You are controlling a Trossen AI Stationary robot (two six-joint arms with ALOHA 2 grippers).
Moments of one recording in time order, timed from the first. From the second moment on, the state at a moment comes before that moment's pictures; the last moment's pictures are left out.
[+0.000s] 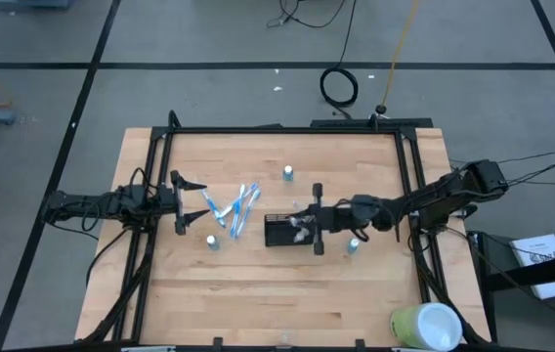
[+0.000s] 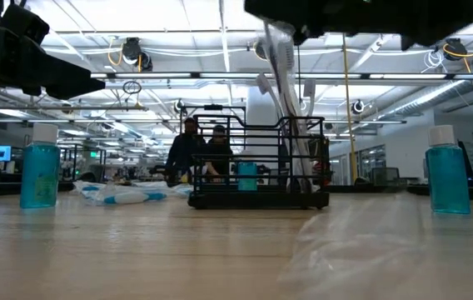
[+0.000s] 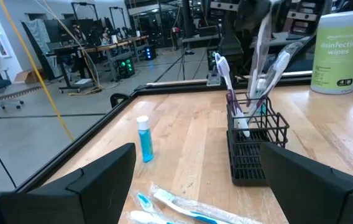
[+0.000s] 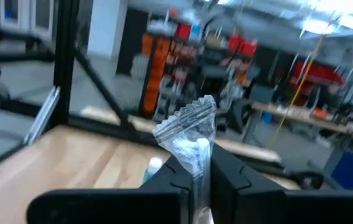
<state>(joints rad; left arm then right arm) -0.07 0.01 0.06 -0.10 -0.24 0.13 0.17 1.49 0.65 0.96 0.13 -0.24</state>
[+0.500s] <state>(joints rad) -0.07 0.01 0.06 -0.10 -0.24 0.13 0.17 1.49 0.47 1.14 0.14 -0.19</state>
